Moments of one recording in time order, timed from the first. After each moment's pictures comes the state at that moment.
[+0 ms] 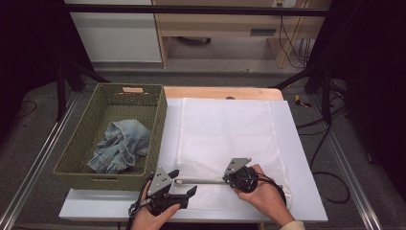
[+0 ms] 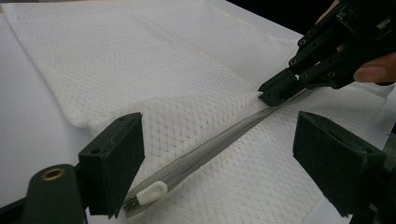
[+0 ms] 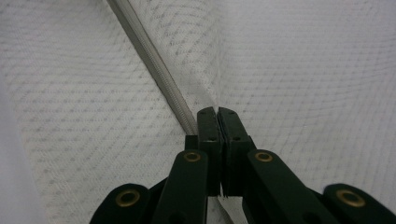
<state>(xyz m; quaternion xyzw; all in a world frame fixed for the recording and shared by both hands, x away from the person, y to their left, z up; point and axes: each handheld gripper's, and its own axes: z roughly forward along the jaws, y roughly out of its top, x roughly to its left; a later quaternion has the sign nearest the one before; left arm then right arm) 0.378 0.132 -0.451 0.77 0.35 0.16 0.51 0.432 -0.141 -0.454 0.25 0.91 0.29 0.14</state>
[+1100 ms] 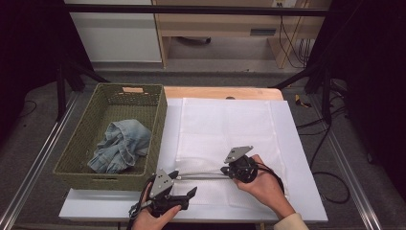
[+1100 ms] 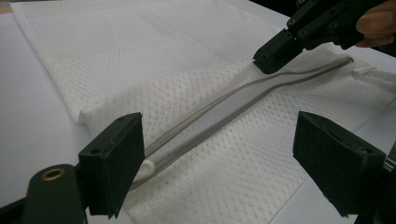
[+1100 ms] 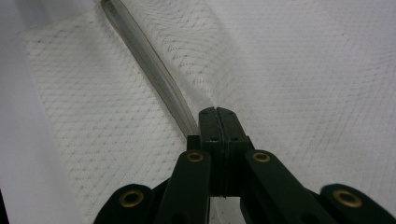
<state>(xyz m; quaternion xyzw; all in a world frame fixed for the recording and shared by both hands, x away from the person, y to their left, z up) 0.375 0.131 -0.452 0.77 0.35 0.17 0.50 0.451 -0.138 -0.430 0.25 0.91 0.31 0.12</state>
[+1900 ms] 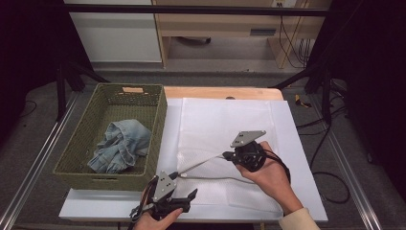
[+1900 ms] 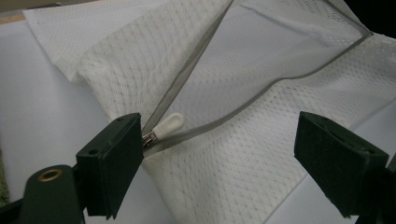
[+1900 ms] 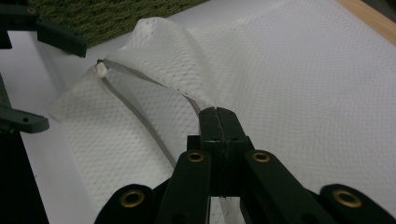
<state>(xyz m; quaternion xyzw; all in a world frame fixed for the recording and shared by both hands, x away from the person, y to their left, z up) 0.366 0.124 -0.449 0.78 0.35 0.20 0.48 0.451 -0.145 -0.364 0.27 0.88 0.36 0.15</state>
